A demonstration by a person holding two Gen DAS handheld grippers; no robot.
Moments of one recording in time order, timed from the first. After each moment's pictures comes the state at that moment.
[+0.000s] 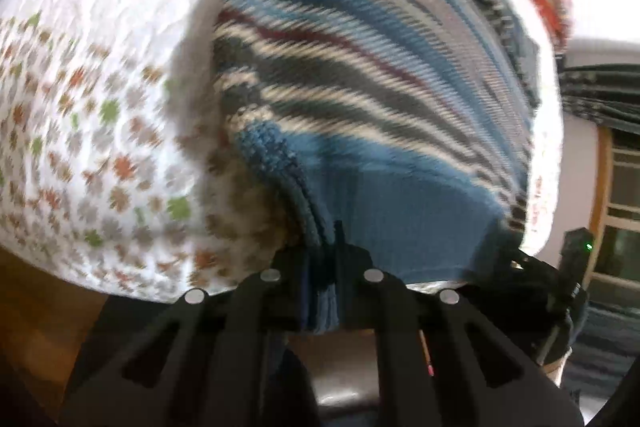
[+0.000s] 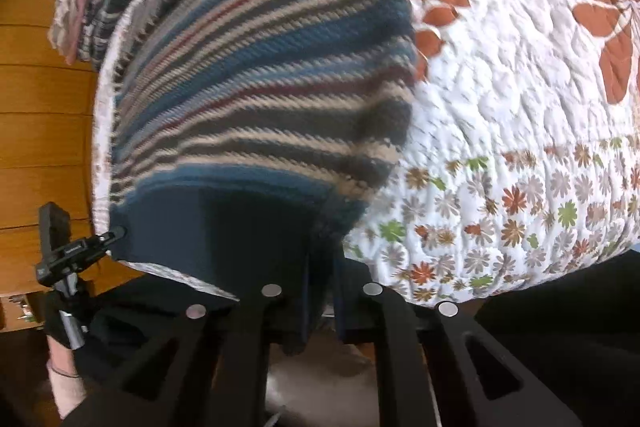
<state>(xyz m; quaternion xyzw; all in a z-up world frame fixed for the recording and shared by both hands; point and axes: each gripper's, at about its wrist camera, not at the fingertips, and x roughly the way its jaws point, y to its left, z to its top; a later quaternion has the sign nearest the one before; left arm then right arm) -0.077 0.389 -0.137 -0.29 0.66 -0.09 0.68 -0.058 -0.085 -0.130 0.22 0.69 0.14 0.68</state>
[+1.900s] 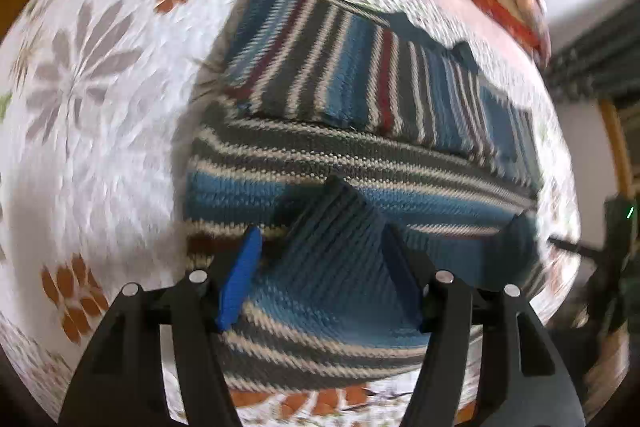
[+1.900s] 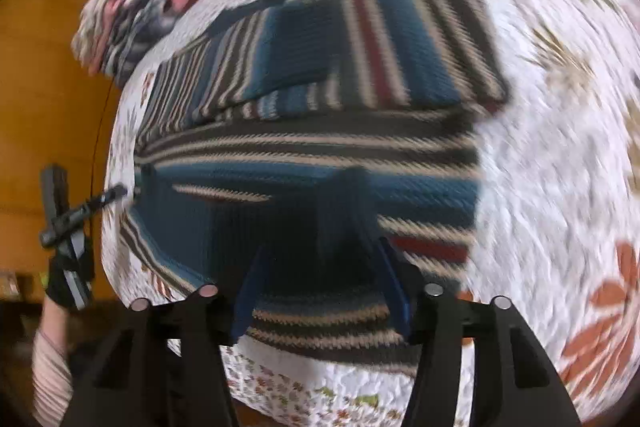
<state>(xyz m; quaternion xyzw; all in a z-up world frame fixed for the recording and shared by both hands) 0.114 0.399 -0.105 -0.14 0.59 -0.11 0.79 0.134 -0.069 -0.096 0.14 0.65 0.20 0.72</state>
